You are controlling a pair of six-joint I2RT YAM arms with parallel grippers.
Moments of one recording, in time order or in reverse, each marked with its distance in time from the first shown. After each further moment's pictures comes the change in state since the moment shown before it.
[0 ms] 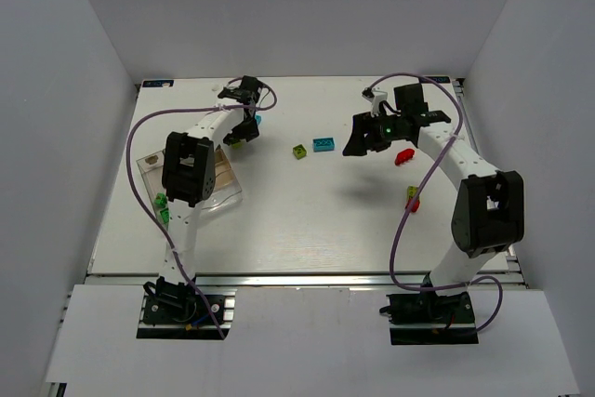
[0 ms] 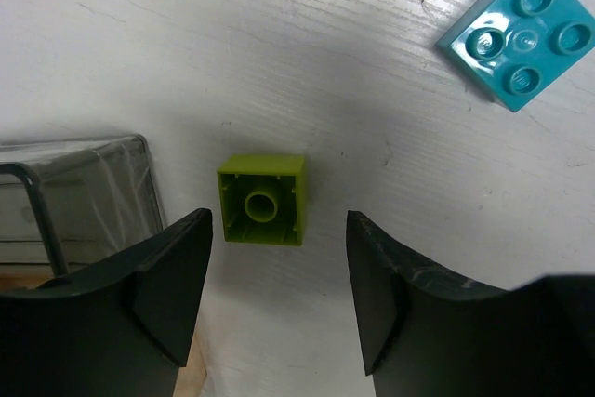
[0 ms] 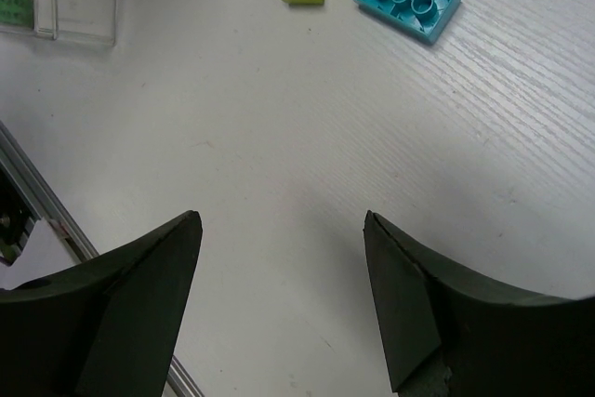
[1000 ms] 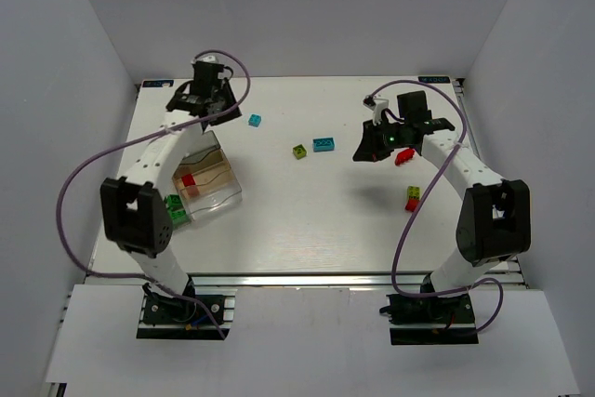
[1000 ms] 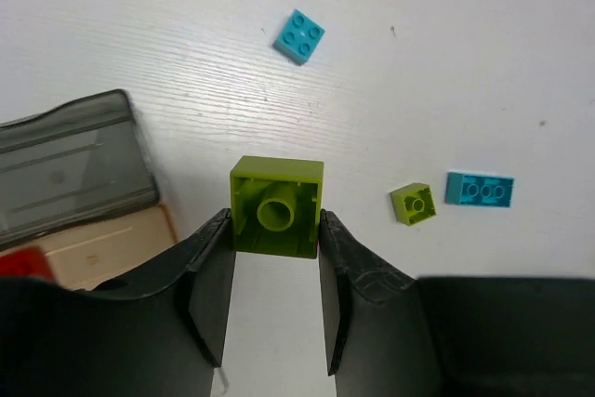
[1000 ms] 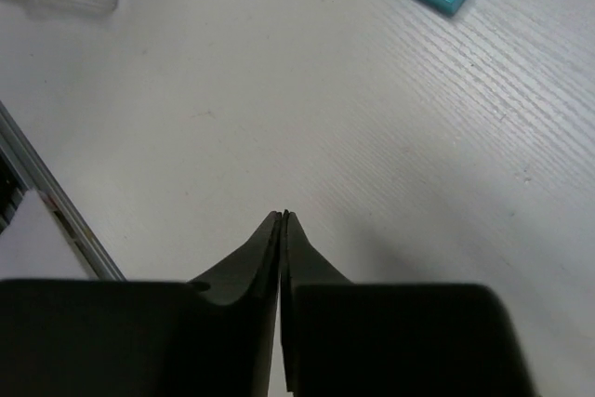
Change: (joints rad) left arm 0.040 -0.573 -0.391 0.259 0.283 0.045; right arm -0.005 -0.071 -0.089 -0.003 -0.018 -0.062
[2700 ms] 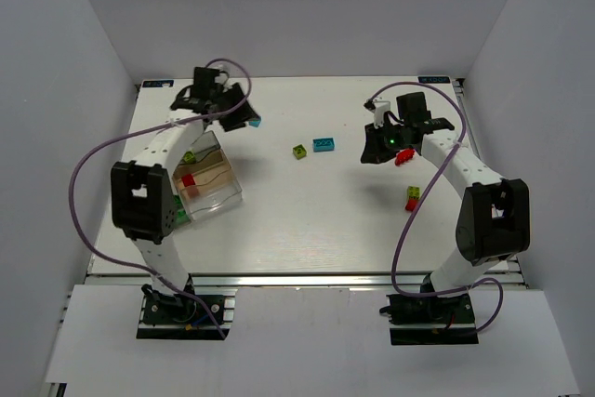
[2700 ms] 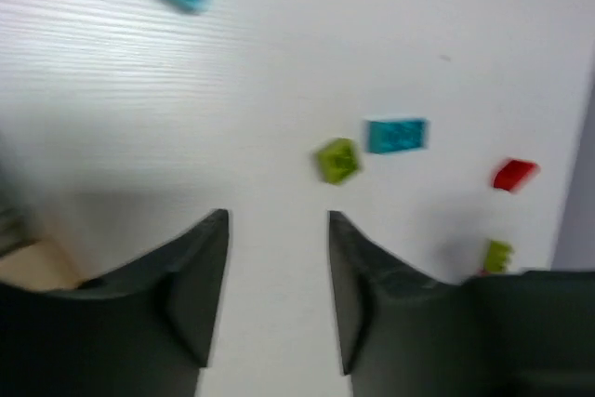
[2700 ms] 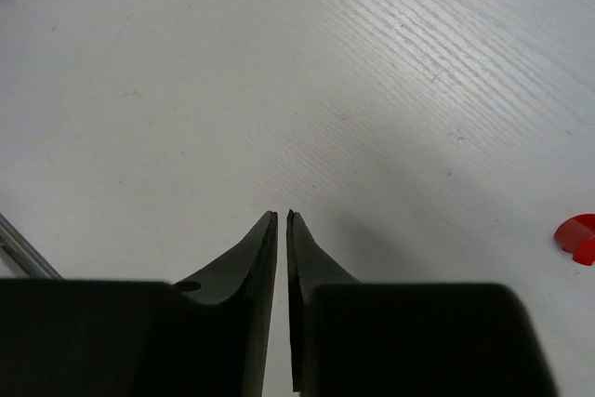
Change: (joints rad) left arm 0.125 0.010 -0.136 0.154 0.386 -0.062; right arm -0.001 0.007 0.003 -0.047 0.138 -0.081
